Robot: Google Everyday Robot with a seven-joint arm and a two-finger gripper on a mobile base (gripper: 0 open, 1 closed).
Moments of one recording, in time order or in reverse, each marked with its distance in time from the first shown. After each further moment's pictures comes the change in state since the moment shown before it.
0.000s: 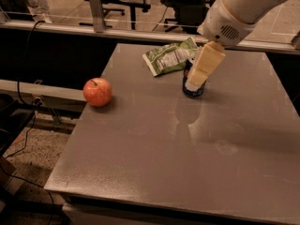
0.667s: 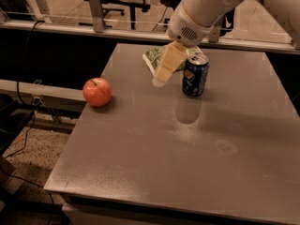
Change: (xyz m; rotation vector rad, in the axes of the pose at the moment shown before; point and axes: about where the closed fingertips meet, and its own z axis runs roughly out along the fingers) arm -0.061 -0.010 0.053 -0.055 -0.079 -0.013
